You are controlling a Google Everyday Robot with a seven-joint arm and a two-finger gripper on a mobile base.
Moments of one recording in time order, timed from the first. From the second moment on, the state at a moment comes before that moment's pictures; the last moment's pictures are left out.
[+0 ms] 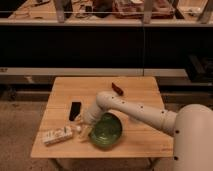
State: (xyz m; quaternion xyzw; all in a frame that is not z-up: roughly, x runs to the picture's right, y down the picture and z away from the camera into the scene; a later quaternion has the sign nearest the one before) arm -0.149 0.211 0.815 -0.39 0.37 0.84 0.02
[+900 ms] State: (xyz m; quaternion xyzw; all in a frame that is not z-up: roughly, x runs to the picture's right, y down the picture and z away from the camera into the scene) arm -0.147 0.209 0.819 -0.38 0.36 0.85 0.01
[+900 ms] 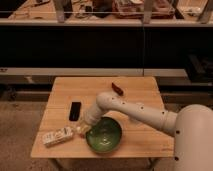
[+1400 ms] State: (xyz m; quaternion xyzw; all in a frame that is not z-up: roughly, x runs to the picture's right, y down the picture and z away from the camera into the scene) arm -0.164 0.204 0.813 -0.40 0.35 0.85 0.03
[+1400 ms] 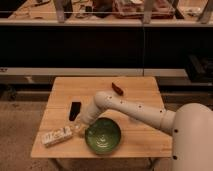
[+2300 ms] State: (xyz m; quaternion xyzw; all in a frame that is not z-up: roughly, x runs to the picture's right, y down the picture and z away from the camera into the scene) arm -0.168 0.212 0.823 -0.39 0.37 0.84 0.03
